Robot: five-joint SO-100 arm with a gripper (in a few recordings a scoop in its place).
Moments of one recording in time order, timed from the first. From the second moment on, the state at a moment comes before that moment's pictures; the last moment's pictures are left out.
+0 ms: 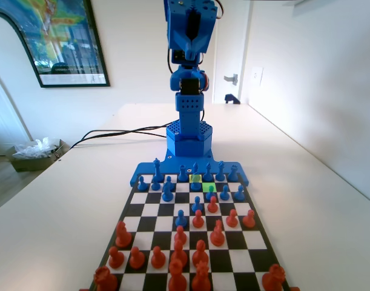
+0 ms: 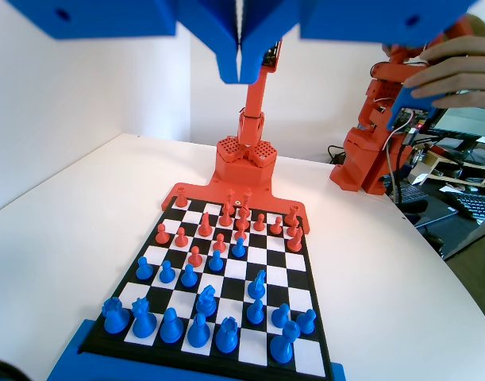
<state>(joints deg) 1.0 173.8 124.5 91.1 -100.1</state>
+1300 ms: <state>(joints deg) -6.2 142.6 97.7 101.6 -112.1</state>
